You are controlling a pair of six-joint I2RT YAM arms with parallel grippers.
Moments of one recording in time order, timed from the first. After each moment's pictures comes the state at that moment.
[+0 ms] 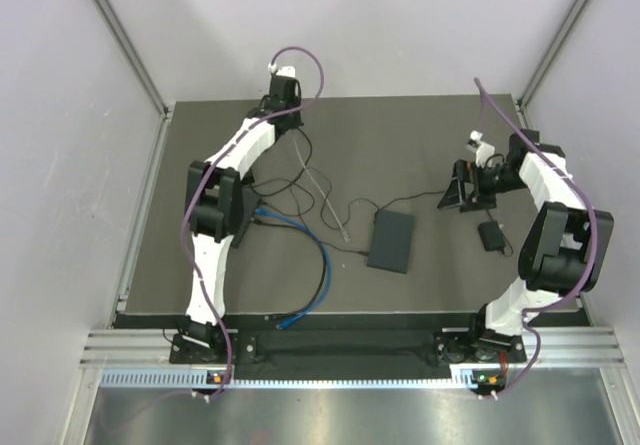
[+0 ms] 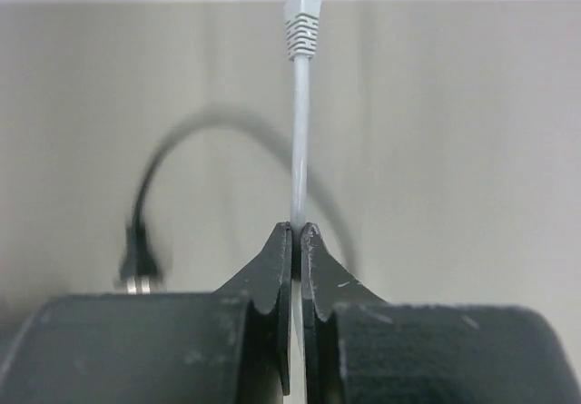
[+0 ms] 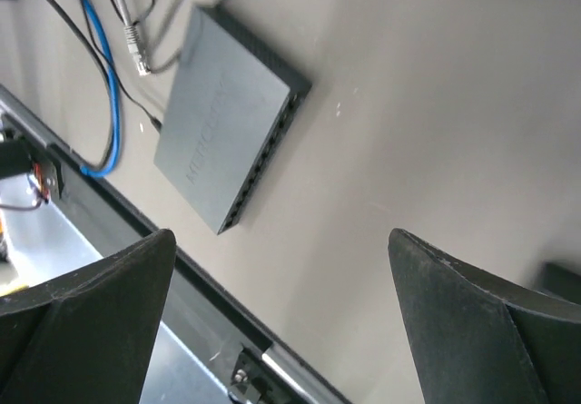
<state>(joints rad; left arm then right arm) -0.32 2.31 2.04 -0.36 -0.22 -0.28 -0.21 1.67 1.25 -1.01 -0.74 -0.35</state>
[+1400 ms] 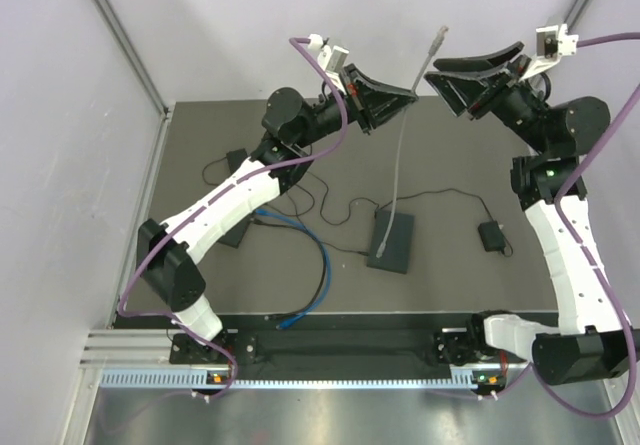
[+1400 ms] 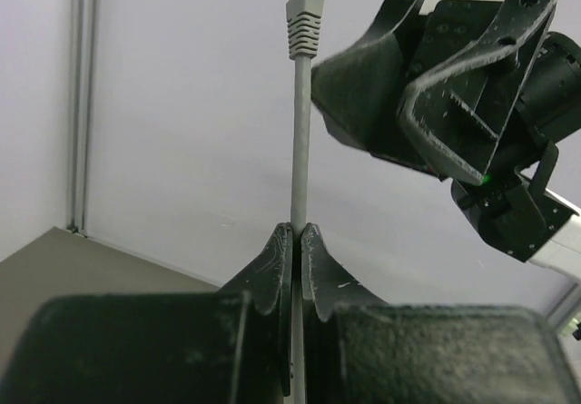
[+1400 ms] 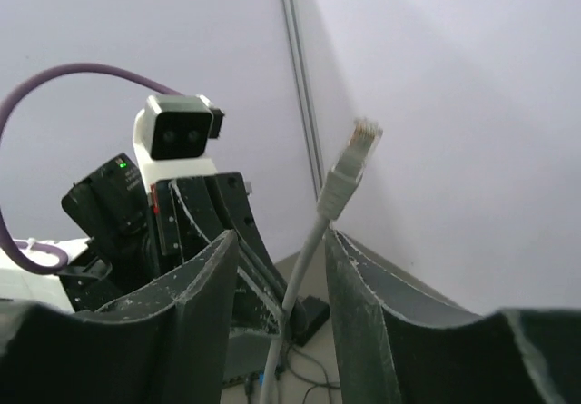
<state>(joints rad) -0.73 1.67 1.61 0.56 0.54 -0.59 0.11 1.16 1.37 0.42 -0.77 0.62</state>
